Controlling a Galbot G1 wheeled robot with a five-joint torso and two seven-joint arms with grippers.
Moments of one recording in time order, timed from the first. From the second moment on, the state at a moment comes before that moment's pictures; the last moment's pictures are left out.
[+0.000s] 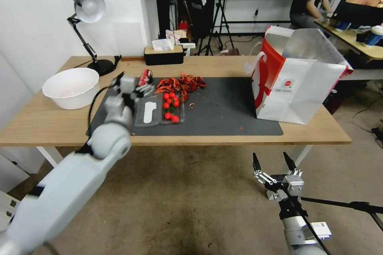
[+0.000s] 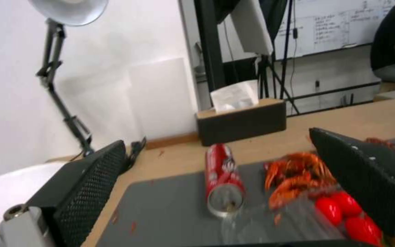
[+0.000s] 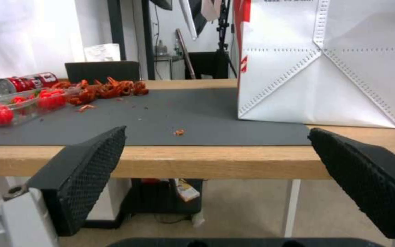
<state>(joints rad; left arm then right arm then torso) 0.96 -0.87 -0.14 -1.94 -0.55 0.10 -0.49 -1.76 1.16 0.44 2.04 0.28 0.40 0.17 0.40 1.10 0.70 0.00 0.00</state>
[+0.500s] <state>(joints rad) 1.42 -0.96 -0.40 -2.07 -0.42 -0.03 -0.45 -1.76 1.15 0.44 2.05 0.28 0.40 0.17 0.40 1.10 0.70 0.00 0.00</state>
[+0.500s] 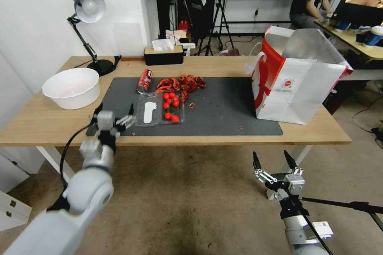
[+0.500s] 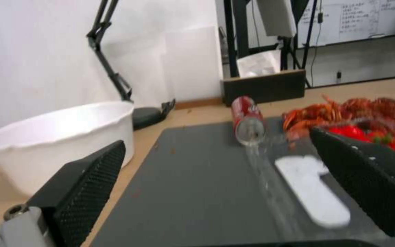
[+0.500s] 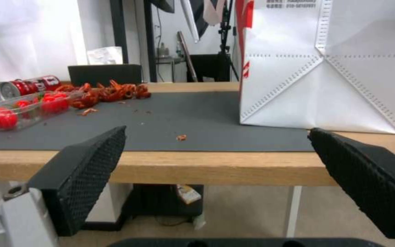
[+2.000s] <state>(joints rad) 1.28 -0.87 -0.36 -2.00 -0.62 0.02 -0.31 -1.75 1.15 0.44 2.06 0.27 0.38 0.17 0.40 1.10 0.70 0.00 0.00</state>
